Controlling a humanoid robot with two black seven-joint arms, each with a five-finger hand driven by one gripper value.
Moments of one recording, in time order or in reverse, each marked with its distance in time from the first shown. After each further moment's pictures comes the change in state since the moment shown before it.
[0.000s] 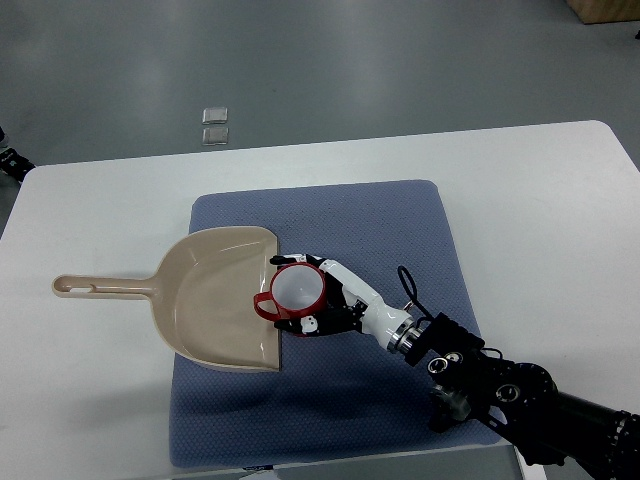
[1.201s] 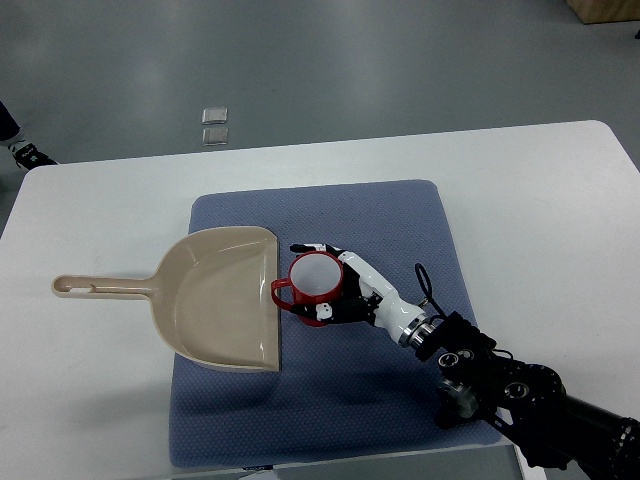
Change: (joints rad) left arm 0.000 0.000 0.000 0.000 0.000 0.000 0.000; right arm -0.030 0.000 0.090 -0.024 -0.002 0.014 0.000
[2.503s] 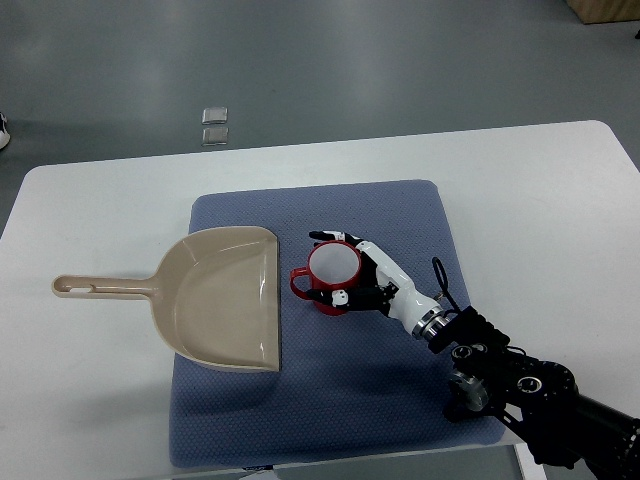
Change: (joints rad) left arm 0.000 0.000 0.000 0.000 0.000 0.000 0.000; right arm -0.024 -0.022 0.073 0.000 0.008 0.024 0.000
